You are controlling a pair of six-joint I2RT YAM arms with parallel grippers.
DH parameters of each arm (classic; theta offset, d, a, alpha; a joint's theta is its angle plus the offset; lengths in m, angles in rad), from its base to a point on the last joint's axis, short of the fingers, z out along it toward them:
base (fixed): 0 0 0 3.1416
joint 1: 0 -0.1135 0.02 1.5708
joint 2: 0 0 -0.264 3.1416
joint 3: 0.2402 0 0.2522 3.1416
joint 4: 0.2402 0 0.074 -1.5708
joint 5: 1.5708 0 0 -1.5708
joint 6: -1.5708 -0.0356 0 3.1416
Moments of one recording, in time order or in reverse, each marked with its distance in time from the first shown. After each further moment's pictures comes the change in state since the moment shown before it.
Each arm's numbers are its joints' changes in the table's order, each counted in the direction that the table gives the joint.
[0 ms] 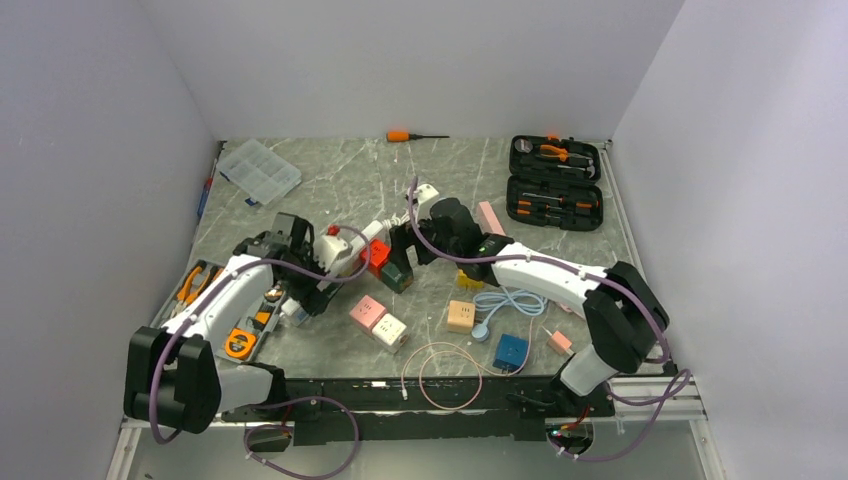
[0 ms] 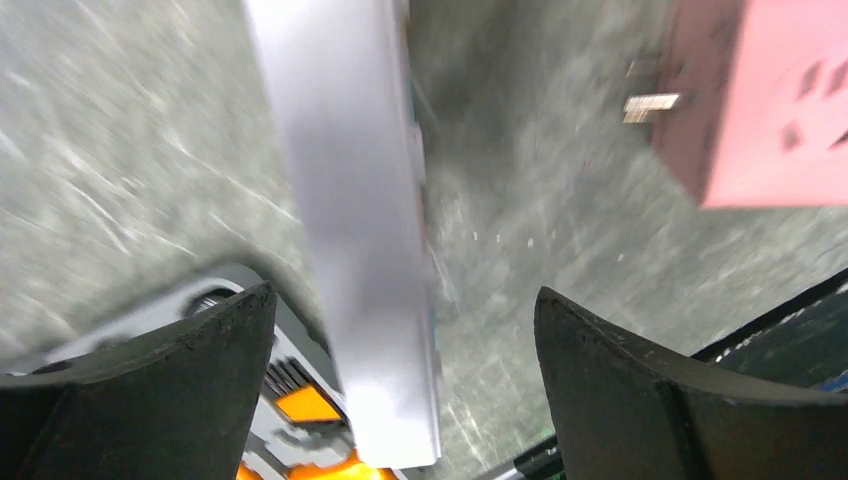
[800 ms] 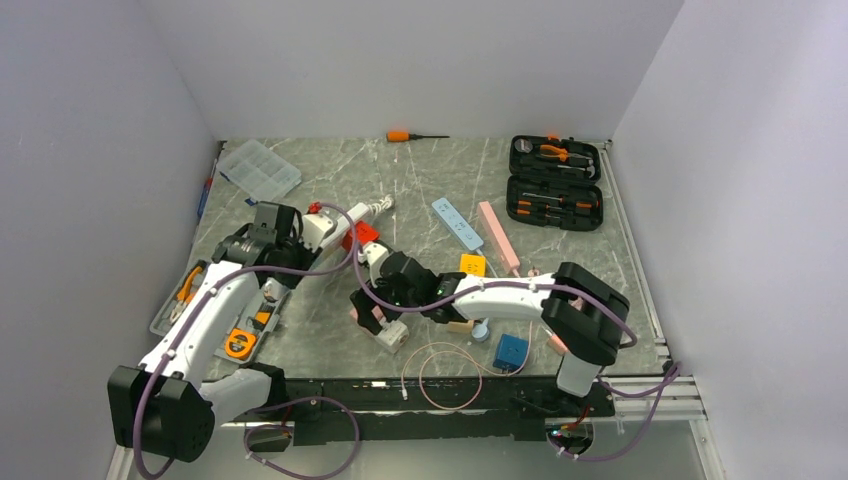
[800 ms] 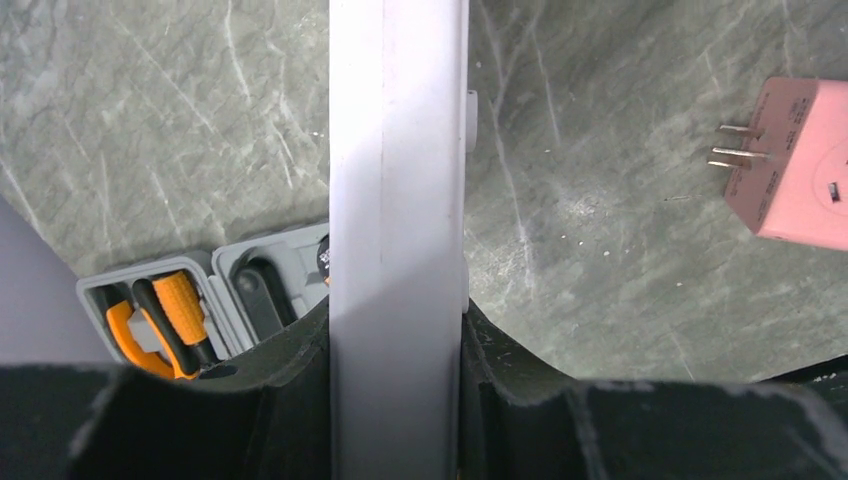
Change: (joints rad) left arm -0.005 -0.128 0.160 0.053 -0.165 0.100; right arm -0.312 0.187 -0.007 -0.042 0.020 -0.048
